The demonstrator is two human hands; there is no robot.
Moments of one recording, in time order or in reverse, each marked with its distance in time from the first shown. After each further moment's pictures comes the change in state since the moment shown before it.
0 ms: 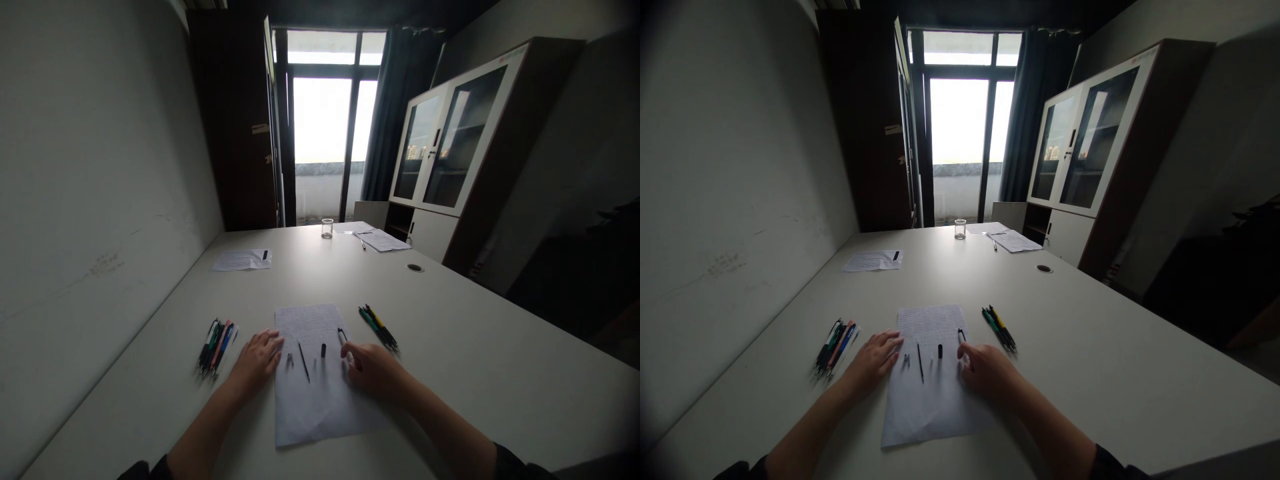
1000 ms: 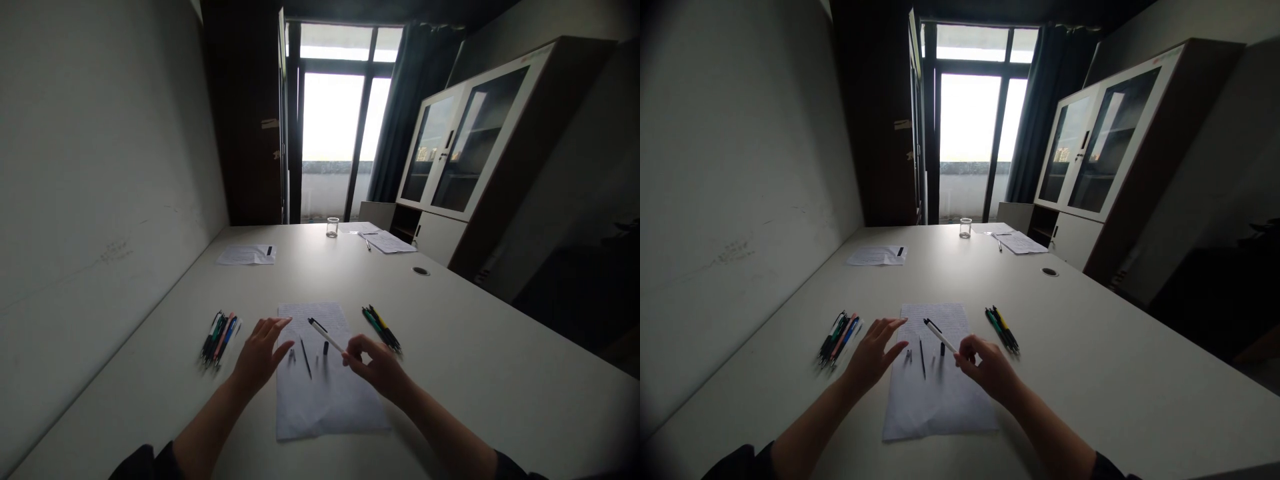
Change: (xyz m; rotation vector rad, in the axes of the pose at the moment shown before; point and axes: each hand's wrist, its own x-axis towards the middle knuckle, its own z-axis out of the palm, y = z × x) left_hand 0.002 0.022 -0.018 -0.147 0.336 0.121; right_hand -0.001 -0.010 -0.002 0.420 0.261 -0.230
